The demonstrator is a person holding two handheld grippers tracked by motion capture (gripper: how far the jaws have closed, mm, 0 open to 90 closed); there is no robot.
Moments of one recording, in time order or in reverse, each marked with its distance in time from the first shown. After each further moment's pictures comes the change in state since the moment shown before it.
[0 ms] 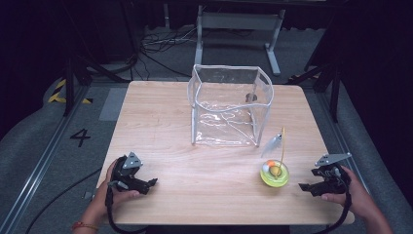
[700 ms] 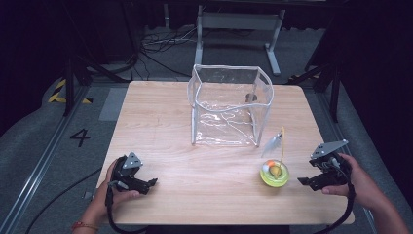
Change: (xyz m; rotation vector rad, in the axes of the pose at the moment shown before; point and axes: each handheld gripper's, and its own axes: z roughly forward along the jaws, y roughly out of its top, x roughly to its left) left arm 0.000 0.000 0.000 0.000 0.000 0.000; right arm 0.027 0.053 -0.043 0.055 -0.020 -0.153
